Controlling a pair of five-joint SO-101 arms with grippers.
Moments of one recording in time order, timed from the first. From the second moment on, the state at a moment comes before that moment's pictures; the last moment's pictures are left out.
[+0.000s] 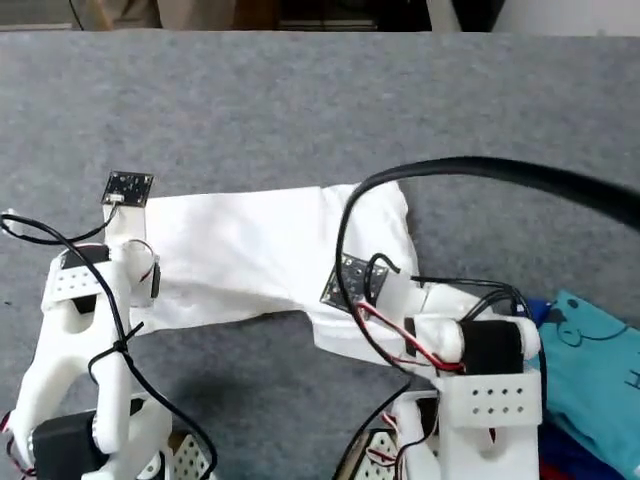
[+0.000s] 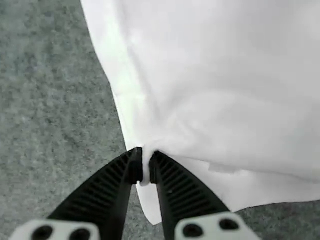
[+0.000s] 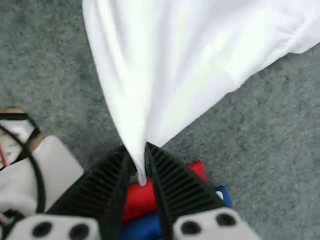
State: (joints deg) left arm -16.5 -24.5 55.6 49.5 -26.9; right arm -6.5 -65.3 51.8 96.9 55.7
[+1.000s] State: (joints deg) left arm -22.6 -25.4 53.9 58.2 -34.2; right arm -9.8 -65.4 54.5 97.8 62.2
